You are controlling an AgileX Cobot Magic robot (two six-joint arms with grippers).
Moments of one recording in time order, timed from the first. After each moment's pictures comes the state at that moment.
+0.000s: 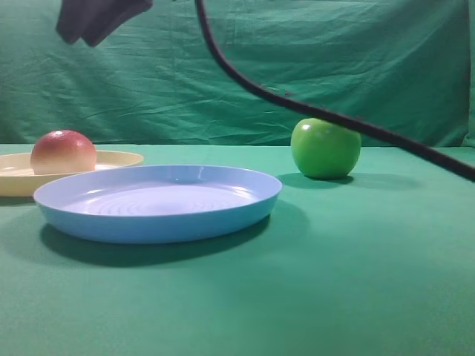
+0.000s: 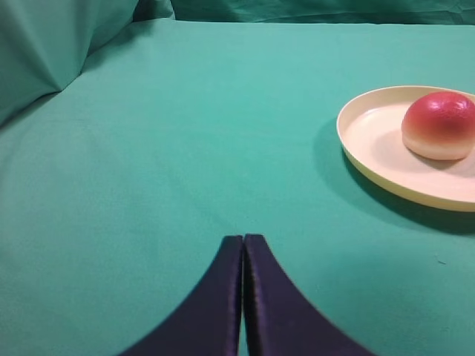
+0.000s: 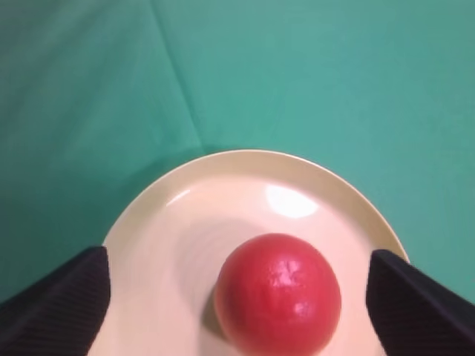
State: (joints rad) left arm 0.05 -0.02 0.01 0.33 0.38 -0.33; right arm 0.82 2.28 -1.96 0.45 0.53 -0.77
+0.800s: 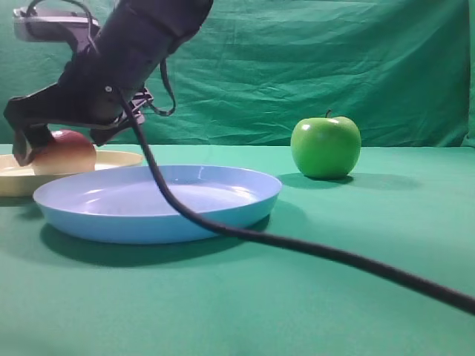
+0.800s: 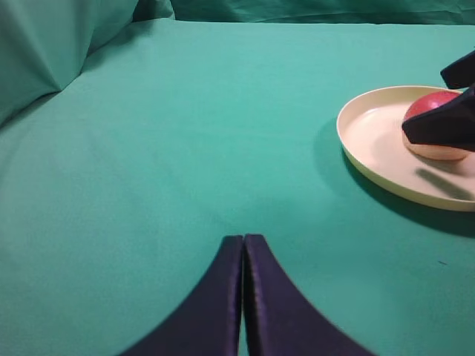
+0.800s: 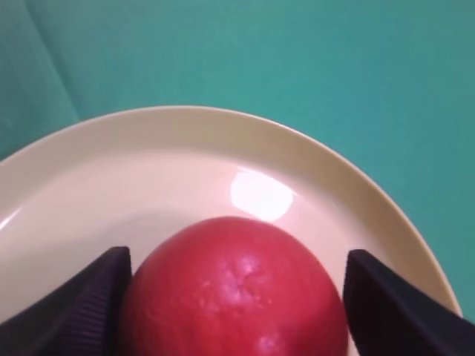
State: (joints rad) left arm 0.05 -0.02 0.01 0.33 0.38 -0.33; right arm 0.81 2.48 -2.00 0.53 0.30 -0.78
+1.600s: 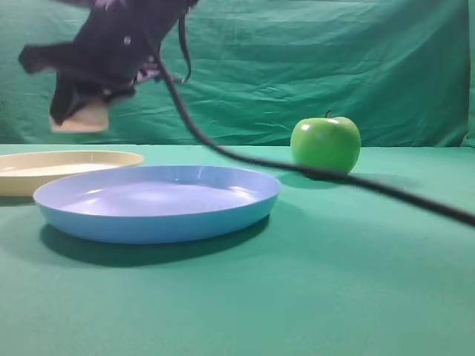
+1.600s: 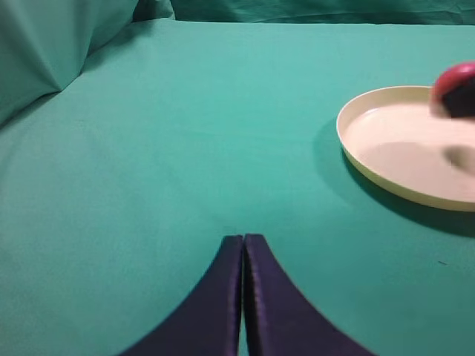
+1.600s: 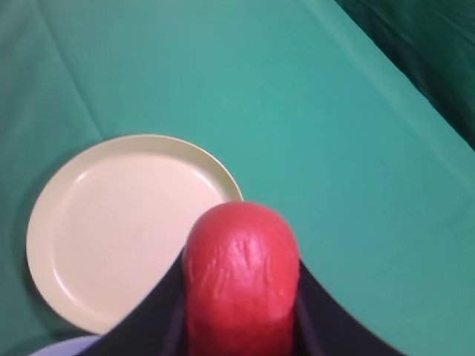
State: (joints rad) left arm 0.05 -0.02 0.01 0.33 0.38 -0.33; right arm 0.69 2.05 -1.95 0.27 0.77 -0.56
